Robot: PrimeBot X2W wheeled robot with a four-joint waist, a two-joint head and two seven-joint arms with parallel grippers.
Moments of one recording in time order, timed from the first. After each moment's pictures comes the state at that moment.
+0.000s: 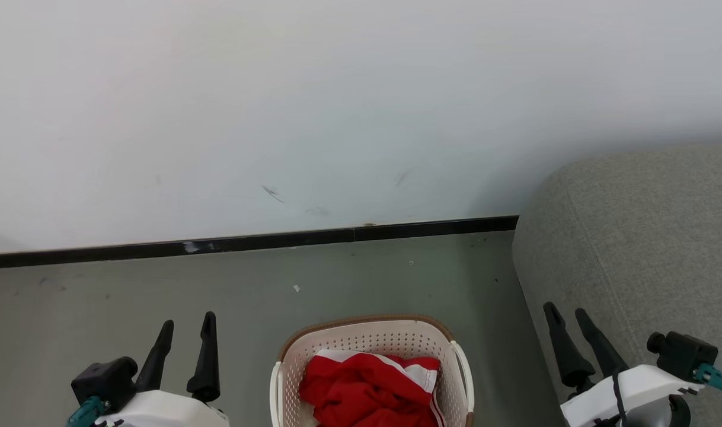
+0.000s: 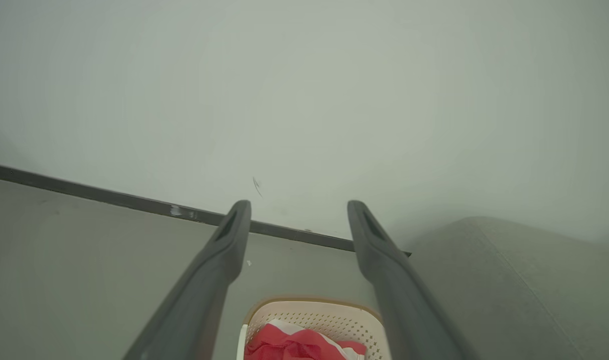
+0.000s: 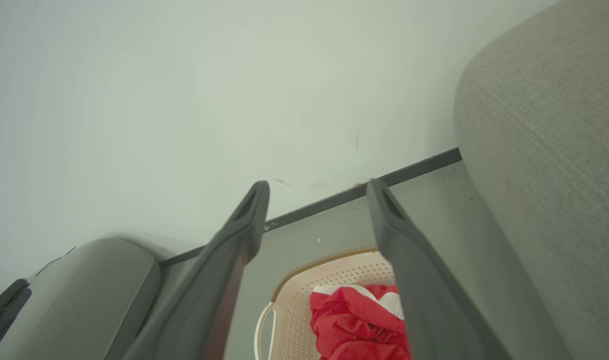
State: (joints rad) left arm -0.01 0.07 -0.14 0.11 -0.61 0.08 -0.13; right arm -0.01 -0.04 0.04 0.19 0.58 0.13 -0.14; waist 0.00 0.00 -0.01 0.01
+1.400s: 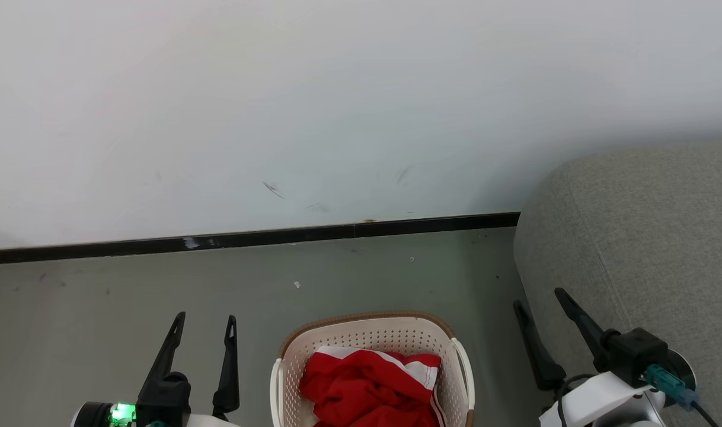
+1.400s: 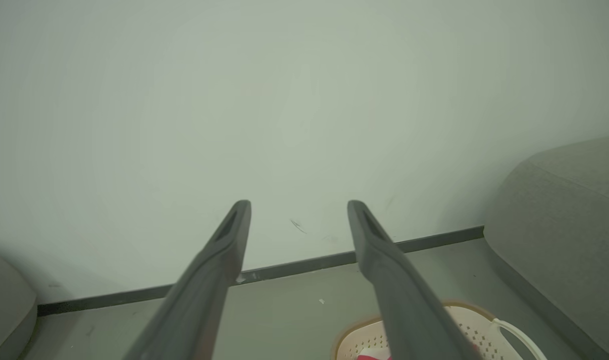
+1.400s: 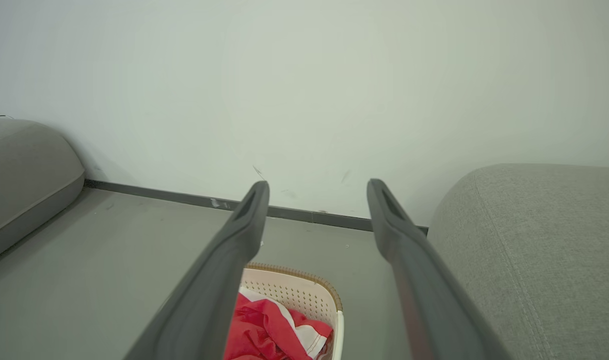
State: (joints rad) left arm 0.01 0.07 -0.21 0.09 -0.13 0.21 -0.25; right arm -0.01 -0.04 0.08 0.12 0.03 0.13 -0.25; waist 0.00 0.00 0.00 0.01
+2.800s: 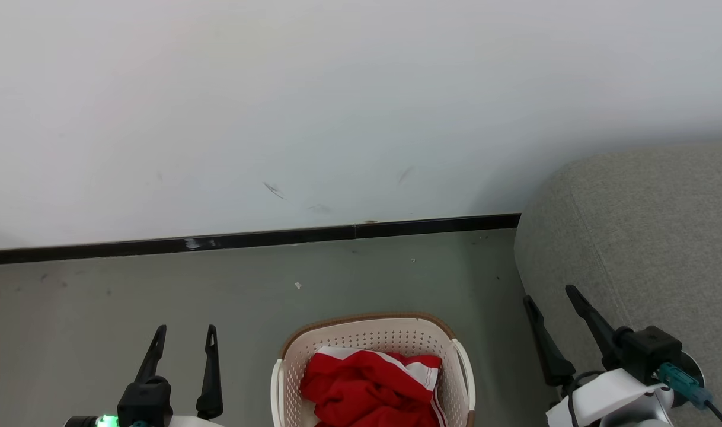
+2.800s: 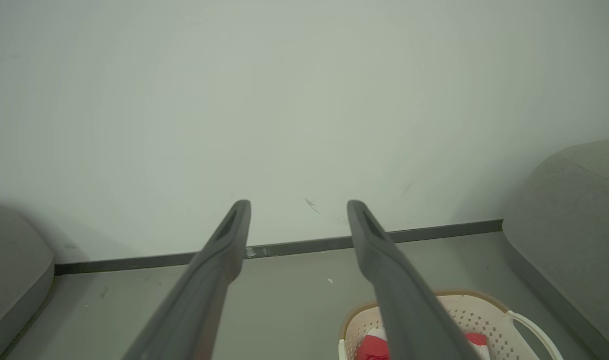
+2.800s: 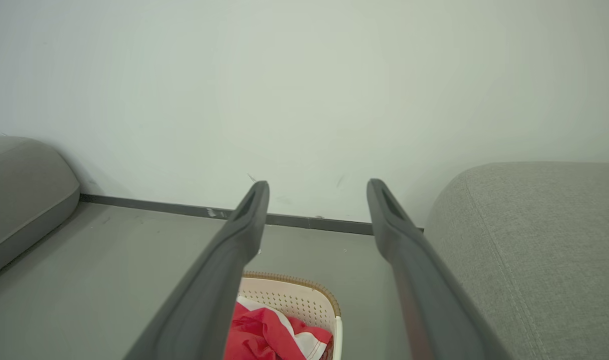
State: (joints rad) left arm 0.01 0.07 -0.16 0.16 -0.18 0.21 -0.25; right arm 0.00 -0.04 0.06 0.11 0.06 0.13 -0.25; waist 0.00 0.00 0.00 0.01
